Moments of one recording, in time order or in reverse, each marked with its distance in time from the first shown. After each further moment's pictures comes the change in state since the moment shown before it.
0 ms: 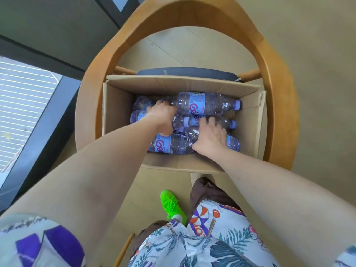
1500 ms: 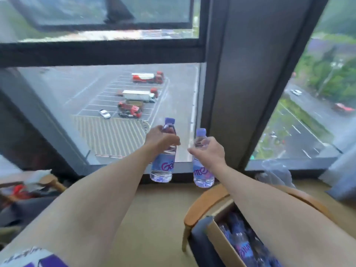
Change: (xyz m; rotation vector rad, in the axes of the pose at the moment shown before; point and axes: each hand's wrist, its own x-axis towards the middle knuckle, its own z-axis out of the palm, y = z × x) left_hand -0.478 -0.229 0.028 -1.725 1.342 -0.602; right_hand -0.239 -0.395 -0.163 0.481 0.204 -0.897
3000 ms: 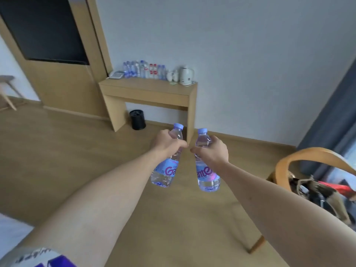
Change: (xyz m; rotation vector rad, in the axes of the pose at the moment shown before) left_hand -0.884 -0.299 -0.373 -0.153 1.738 -0.727; right_hand -0.862 -0.222 0.306 -0.013 -1.608 -1.012
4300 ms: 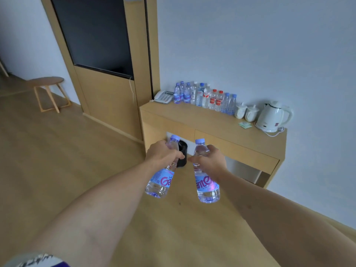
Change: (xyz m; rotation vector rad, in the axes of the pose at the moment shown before) left_hand 0.737 -0.127 -0.304 0.014 0.171 -0.191; right_hand 0.624 -0.275 0.499 0.044 -0.319 -0.086
